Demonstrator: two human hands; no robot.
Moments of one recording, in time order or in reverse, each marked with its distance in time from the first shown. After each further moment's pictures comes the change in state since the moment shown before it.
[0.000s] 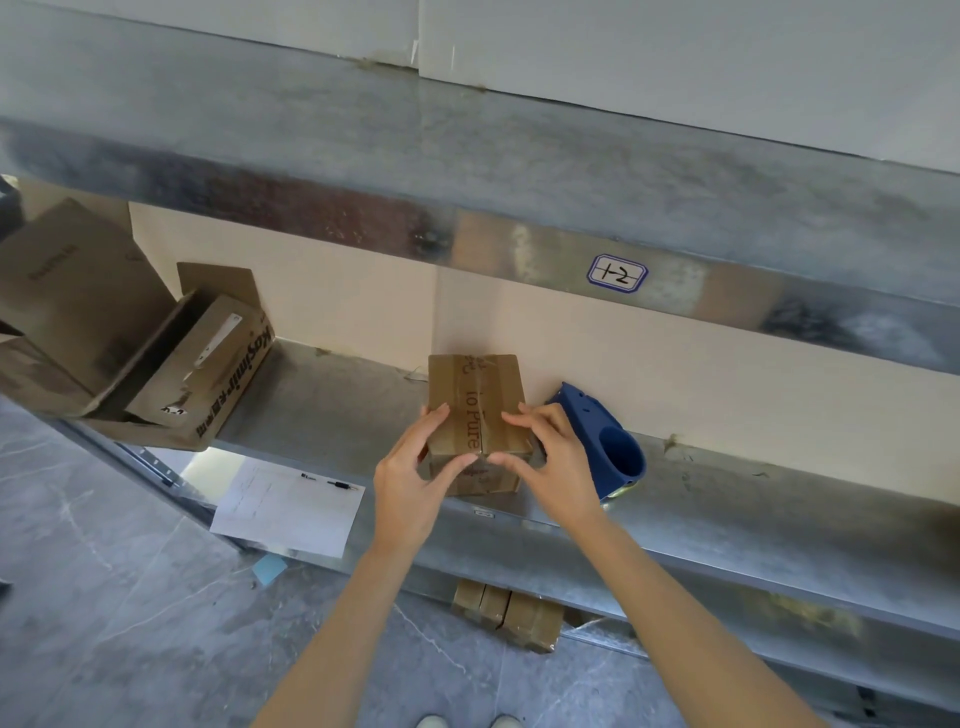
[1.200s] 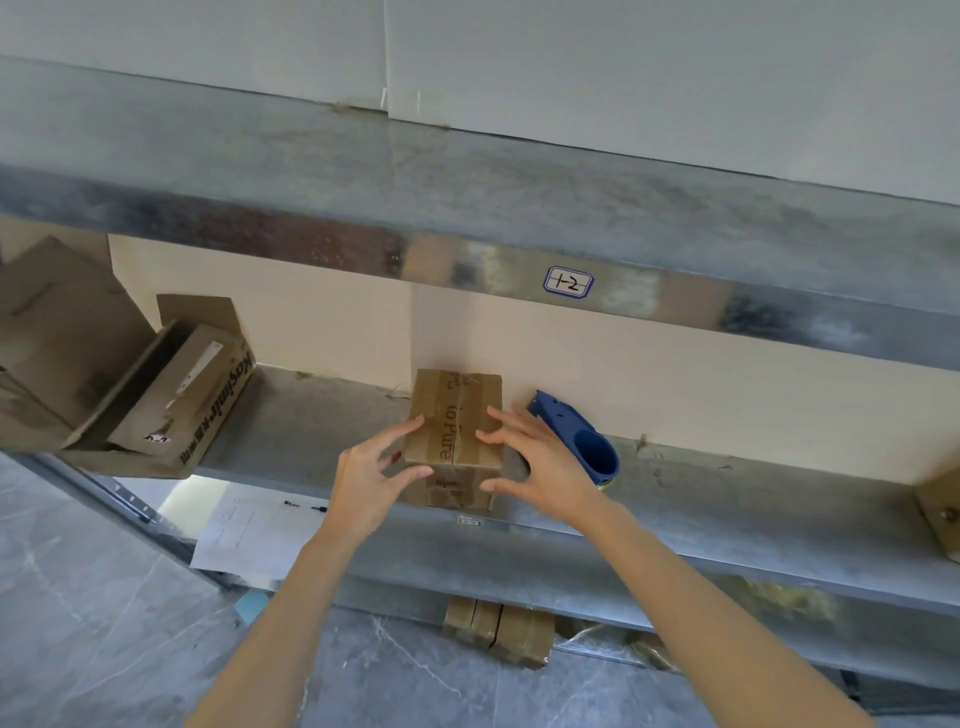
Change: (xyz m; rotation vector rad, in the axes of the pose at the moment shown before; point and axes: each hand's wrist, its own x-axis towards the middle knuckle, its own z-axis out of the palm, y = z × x) left_hand 0.024 0.004 -0.038 0.043 -0.240 -0.089; right_hand 0.004 -0.003 -0.026 -0.260 -0.282 -0.063
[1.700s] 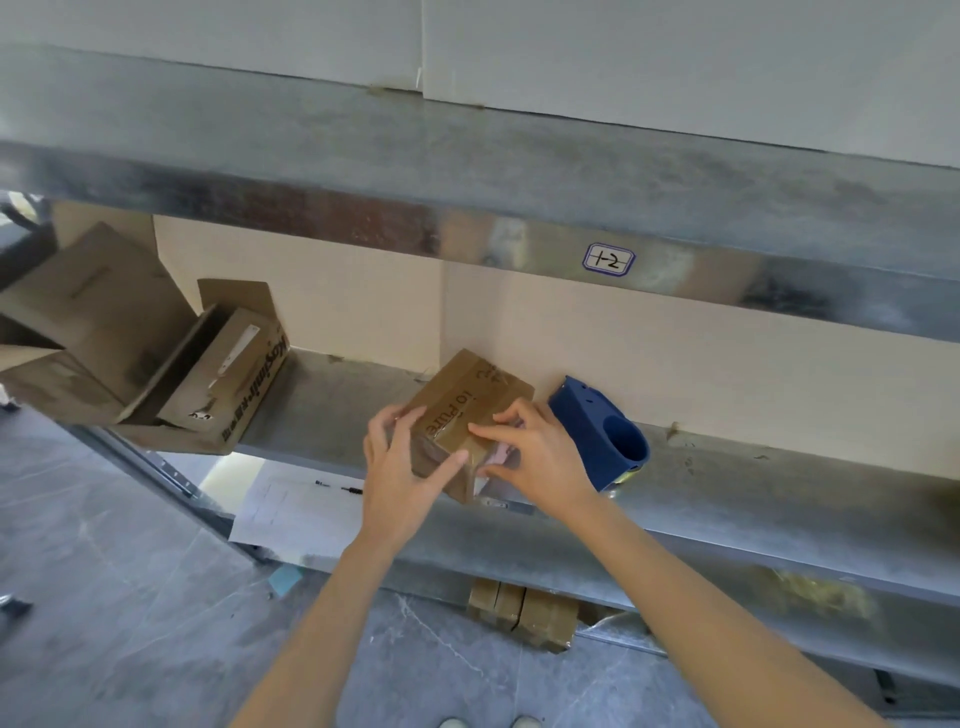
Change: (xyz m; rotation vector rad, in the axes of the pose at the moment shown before) left_hand -0.025 0.000 0.009 0.315 0.186 0.058; right_hand 0.010 -0.031 0.031 -0.143 0.218 -0.105
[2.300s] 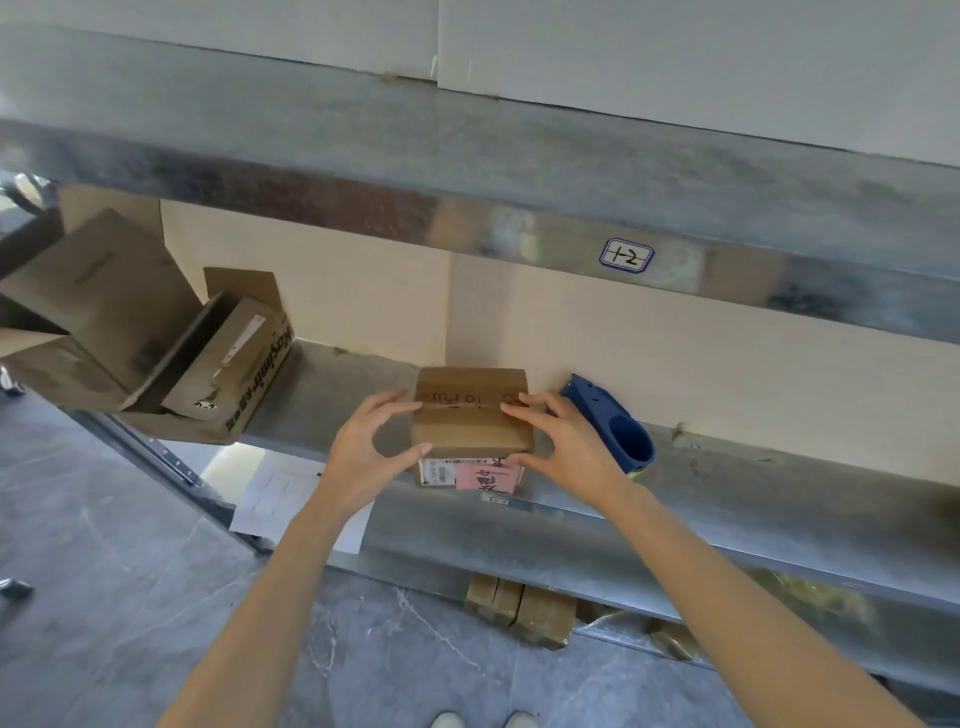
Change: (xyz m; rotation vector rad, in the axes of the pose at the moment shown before) left_hand 0.027 -0.029 -0.045 -0.063 -0.179 -0.006; right_hand -0.001 0.028 -0.018 0.149 -0.176 0.096
